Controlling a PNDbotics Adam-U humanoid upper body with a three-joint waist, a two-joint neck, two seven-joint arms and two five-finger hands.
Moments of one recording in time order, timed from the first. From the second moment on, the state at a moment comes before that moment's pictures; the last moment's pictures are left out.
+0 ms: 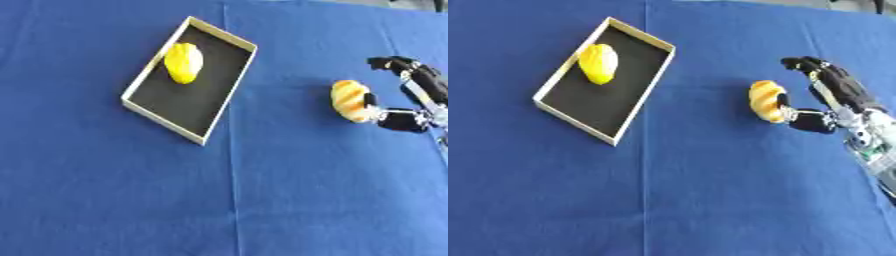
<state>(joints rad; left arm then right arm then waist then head) -0.46 0.39 -0.05 -1.98 0.52 -0.49 -0.12 0.21 -0.88 -0.26 -1.83 0.44 0.07 -0.06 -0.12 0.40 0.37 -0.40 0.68</state>
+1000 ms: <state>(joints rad) -0.47 0.39 -0.05 -1.98 0.52 -0.50 -0.13 0.19 -0.88 -0.24 -1.76 0.50 0.08 -0.05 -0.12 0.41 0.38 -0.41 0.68</state>
